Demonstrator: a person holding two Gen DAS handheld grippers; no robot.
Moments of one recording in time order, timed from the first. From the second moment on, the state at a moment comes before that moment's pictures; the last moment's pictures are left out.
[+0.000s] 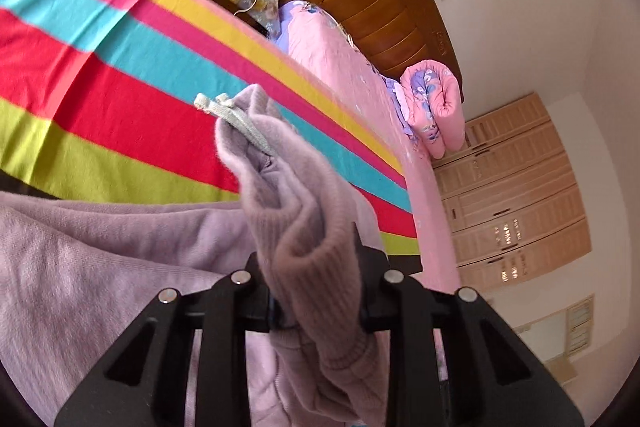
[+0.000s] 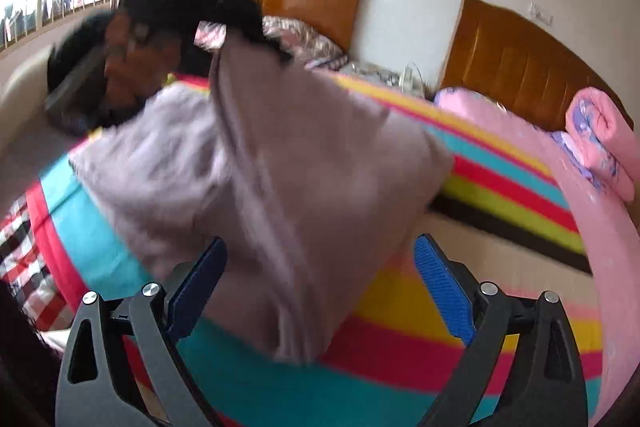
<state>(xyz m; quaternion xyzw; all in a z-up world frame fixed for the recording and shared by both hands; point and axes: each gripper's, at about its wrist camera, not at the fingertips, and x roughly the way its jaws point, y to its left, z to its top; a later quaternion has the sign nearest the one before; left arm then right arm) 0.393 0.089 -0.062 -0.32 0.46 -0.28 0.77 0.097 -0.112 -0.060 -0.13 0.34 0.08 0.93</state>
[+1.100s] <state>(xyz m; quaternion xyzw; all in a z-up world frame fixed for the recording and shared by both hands) 0.185 0.232 -0.088 -0.27 0.32 -0.16 0.90 0.079 -0.107 -0.092 -0.15 0.37 0.02 0.92</state>
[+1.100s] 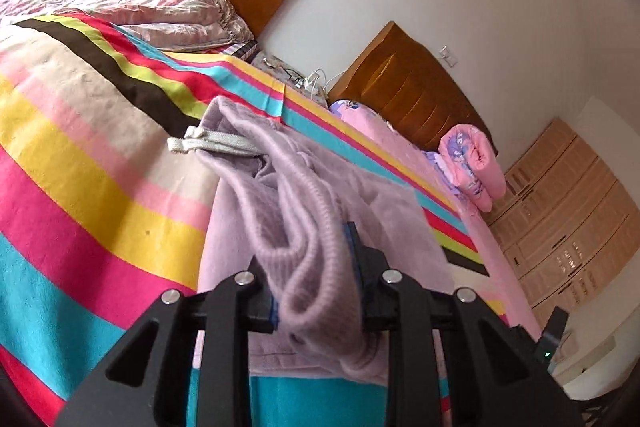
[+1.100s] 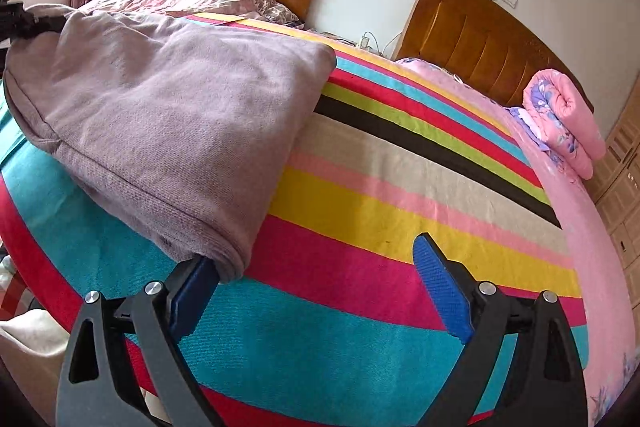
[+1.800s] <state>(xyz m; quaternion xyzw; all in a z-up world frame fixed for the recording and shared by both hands) 0.211 0.129 -0.047 -0.02 0.36 -0.08 0.93 0.229 -0.076 -0.032 -0.04 0.37 0.37 0.85</state>
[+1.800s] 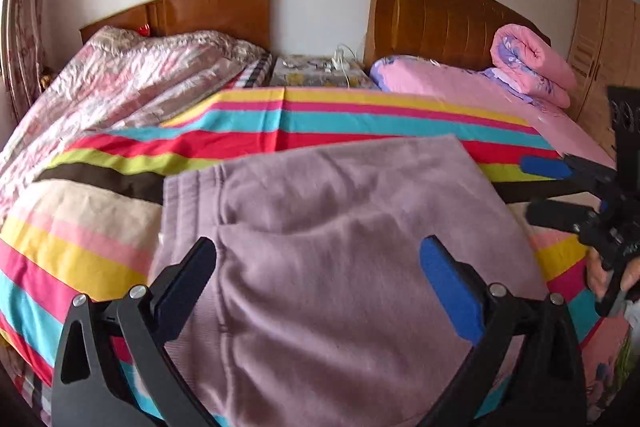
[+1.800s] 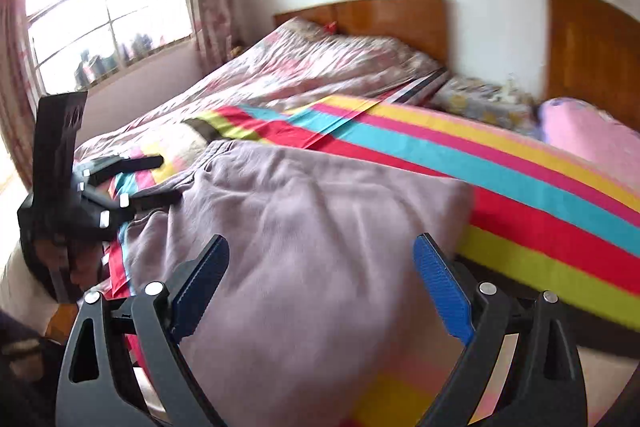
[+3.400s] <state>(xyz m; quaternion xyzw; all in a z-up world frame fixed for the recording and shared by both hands) 0.029 0.110 0.015 -0.02 0.23 0.02 0.97 -0.025 -0.125 0.018 0.00 0.24 0.18 0.95</state>
